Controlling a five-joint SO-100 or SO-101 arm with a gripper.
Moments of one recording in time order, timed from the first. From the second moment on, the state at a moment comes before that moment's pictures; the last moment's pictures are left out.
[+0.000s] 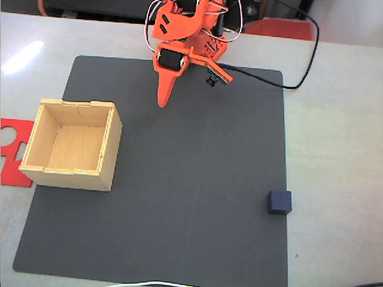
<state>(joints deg) 13.1 190.5 175.7 58.5 -11.0</state>
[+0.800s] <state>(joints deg) 10.3 189.8 175.4 58.1 -13.3</state>
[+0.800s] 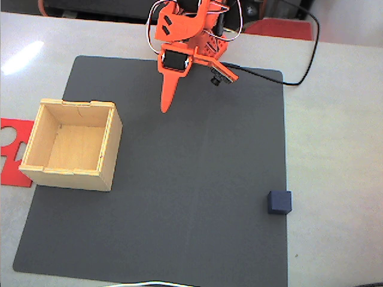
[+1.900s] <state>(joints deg) 8.6 35.6 18.3 91.8 -22.3</state>
